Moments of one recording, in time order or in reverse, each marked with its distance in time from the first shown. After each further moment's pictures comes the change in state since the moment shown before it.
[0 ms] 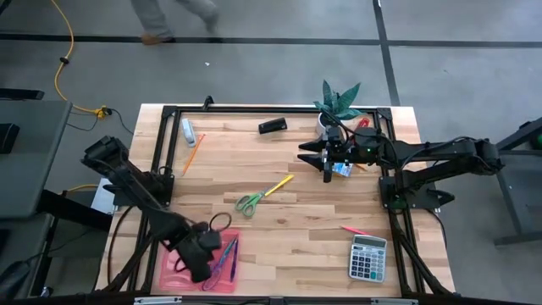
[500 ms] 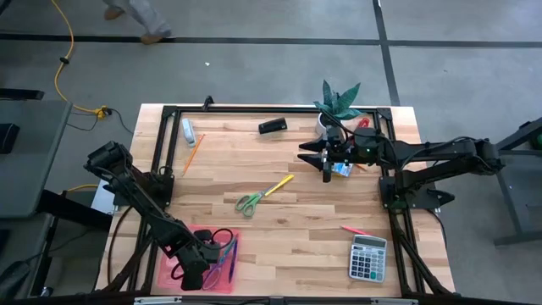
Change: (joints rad) left arm -0.027 0.073 0.000 0.058 0.102 0.183; right arm 0.000 0.000 0.000 -0.018 0.017 0.000
